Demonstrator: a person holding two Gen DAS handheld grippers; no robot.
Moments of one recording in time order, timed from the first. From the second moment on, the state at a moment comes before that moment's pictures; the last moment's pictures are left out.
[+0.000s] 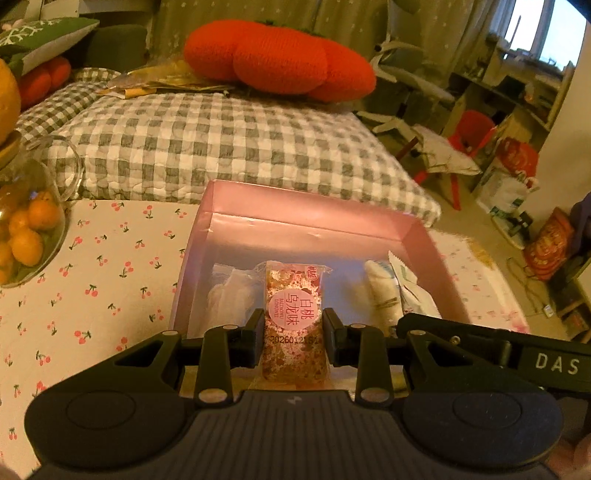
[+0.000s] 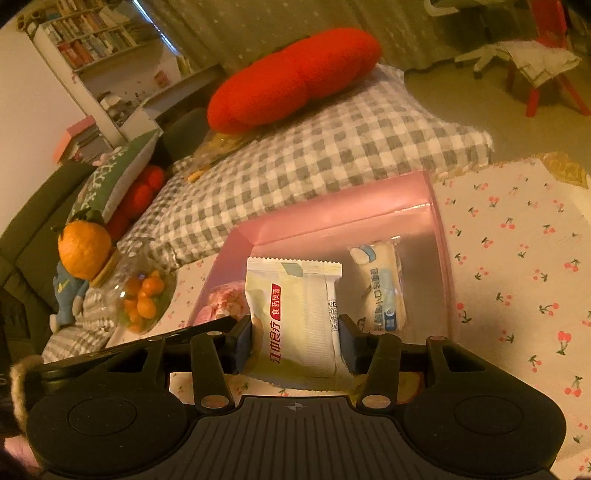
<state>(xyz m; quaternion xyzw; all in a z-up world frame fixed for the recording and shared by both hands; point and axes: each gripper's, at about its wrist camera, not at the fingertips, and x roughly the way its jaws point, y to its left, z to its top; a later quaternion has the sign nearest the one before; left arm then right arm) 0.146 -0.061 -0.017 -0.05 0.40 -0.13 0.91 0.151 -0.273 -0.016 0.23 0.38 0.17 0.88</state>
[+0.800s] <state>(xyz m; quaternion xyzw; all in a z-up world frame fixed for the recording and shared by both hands) 0.165 -0.080 -0.021 0.00 0.38 -0.11 0.92 0.154 -0.283 -0.017 0.24 0.38 0.15 0.88</state>
